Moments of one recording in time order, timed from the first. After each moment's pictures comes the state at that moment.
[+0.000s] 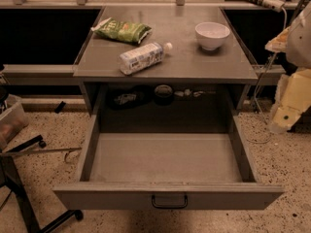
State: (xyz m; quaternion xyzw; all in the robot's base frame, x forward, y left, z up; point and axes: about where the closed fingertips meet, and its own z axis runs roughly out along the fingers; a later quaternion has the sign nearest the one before) arm 0.438 -0.217 0.976 -0.60 0.78 -0.03 0.16
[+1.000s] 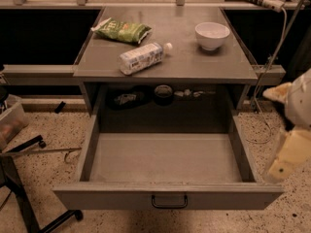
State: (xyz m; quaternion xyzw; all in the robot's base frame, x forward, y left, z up) arm 0.395 -0.220 0.900 -0.59 0.79 0.02 0.18
